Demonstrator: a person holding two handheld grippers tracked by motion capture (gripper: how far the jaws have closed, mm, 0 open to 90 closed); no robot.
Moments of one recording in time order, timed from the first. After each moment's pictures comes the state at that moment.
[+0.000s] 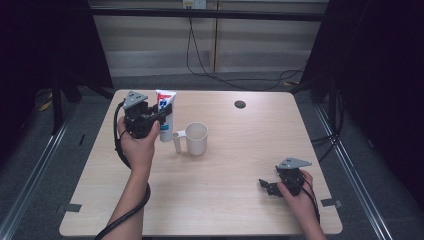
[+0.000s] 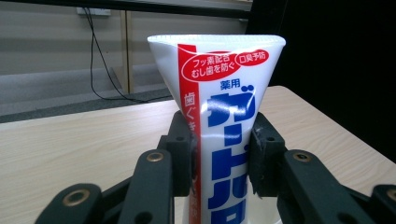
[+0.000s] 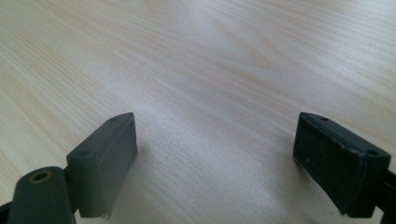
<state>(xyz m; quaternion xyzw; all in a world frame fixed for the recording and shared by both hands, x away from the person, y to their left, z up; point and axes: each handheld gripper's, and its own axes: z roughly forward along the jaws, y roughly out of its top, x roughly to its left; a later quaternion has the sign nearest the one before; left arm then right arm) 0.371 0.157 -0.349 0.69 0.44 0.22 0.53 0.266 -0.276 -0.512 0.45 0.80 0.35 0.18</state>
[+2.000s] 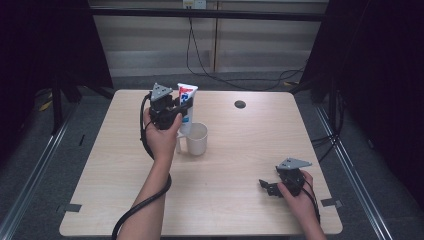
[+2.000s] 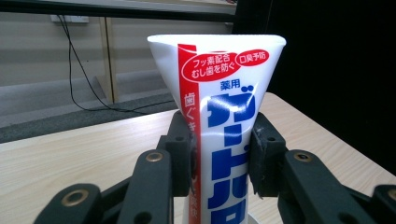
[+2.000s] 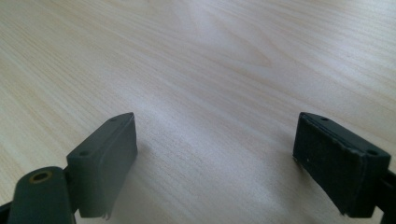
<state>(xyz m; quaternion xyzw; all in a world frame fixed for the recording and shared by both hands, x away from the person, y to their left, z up) 0.402 0.104 -0.358 0.69 0.41 0.21 0.55 0.264 -0.276 -0.512 0.45 0.80 0.35 0.18</state>
